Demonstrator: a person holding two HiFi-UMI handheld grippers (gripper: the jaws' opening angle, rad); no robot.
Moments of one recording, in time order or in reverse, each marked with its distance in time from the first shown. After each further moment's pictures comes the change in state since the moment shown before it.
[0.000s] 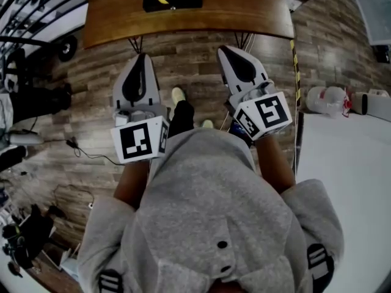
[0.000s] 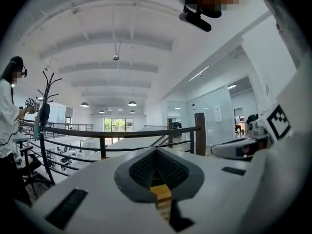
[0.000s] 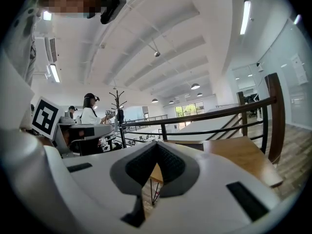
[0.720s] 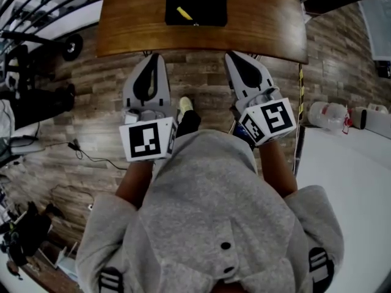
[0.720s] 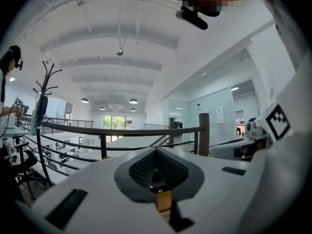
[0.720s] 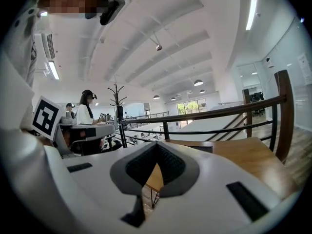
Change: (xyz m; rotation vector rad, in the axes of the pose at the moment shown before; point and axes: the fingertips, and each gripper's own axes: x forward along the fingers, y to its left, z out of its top) left arm 0.064 0.066 -0.001 -0.044 0.019 -0.011; right arm 0.096 -0.001 0.012 -0.014 0.044 0.016
